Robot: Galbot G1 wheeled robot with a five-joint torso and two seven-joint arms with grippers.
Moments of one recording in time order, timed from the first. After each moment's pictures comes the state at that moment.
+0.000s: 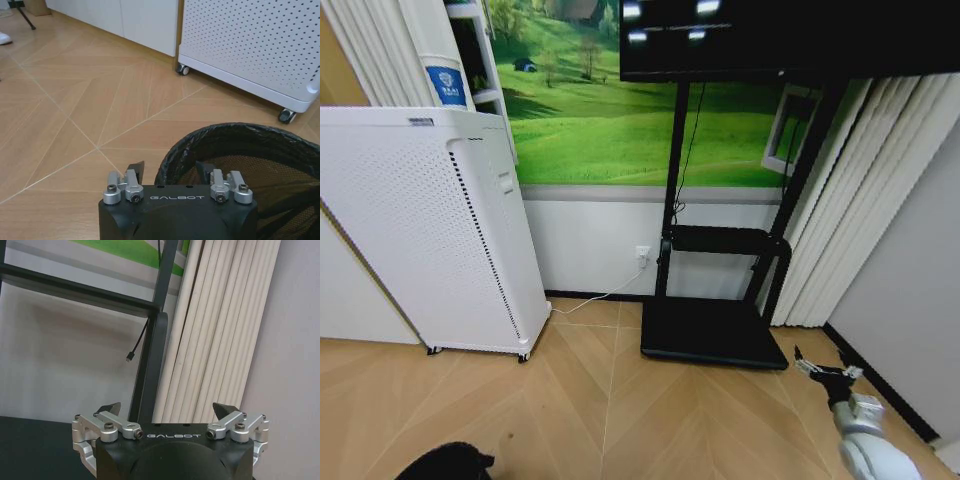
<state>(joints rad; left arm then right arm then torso) 2.13 -1.30 -1.05 -1.95 -0.84 0.08 -0.26 -1.47 1.00 0.86 1.62 0.43 0.12 0.13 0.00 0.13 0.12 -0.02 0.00</state>
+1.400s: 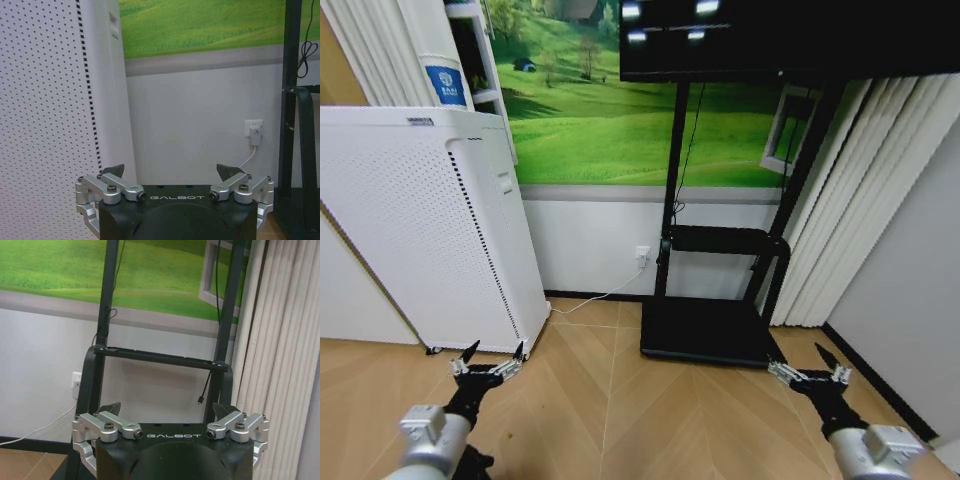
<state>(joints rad) 1.76 -1.01 -0.73 -2.36 -0.51 0.19 -0.26 -1.88 1.28 0.92 2.43 0.34 -0.14 0.10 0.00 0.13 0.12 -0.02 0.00</state>
